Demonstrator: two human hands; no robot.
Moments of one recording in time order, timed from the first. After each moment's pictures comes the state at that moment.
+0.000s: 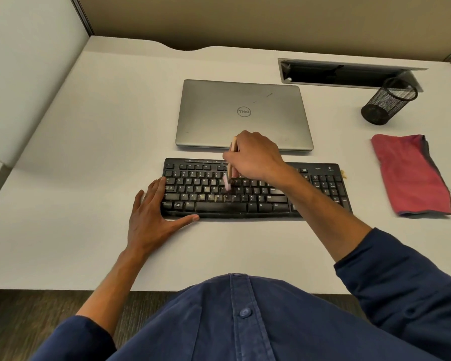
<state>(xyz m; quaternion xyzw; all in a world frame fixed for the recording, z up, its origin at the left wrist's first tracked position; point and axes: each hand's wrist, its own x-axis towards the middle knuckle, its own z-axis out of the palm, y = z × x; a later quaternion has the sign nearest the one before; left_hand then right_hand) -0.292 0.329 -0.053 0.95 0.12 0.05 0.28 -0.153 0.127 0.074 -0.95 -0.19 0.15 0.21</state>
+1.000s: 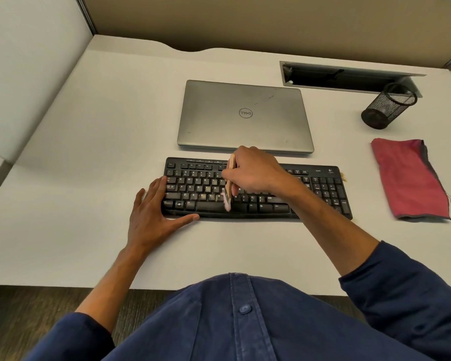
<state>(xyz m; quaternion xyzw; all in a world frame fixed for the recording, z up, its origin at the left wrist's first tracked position) -0.293 0.327 -0.050 0.95 0.12 0.04 0.30 -0.174 0.126 0.078 -0.93 -0.21 0.22 0.19</state>
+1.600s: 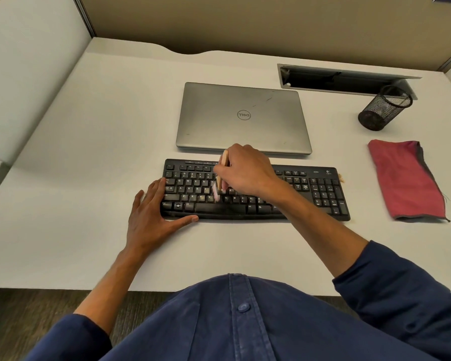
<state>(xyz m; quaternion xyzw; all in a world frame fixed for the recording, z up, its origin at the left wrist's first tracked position) -0.293 0.326 -0.050 0.95 0.12 0.05 0.30 -0.179 0.138 0.076 -0.94 -0.20 0.16 0.21</state>
